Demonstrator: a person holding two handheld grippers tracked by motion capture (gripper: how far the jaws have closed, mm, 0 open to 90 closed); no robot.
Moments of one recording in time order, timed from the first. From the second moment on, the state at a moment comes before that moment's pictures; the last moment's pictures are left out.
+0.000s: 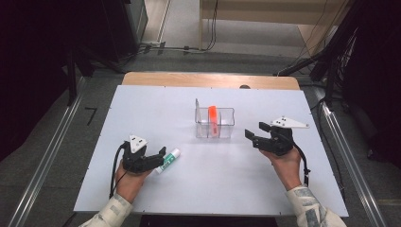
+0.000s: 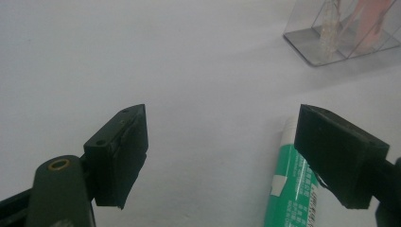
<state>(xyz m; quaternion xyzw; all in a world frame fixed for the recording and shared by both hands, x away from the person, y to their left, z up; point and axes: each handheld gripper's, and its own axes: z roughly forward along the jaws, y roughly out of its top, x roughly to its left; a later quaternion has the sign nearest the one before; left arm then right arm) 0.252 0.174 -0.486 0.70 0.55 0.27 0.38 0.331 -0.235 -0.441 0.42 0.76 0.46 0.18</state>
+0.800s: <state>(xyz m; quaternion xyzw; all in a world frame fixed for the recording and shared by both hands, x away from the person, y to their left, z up) 0.255 0.159 -0.491 0.74 0.51 0.24 0.36 0.331 -0.236 -0.443 0.42 0.76 0.46 0.18</state>
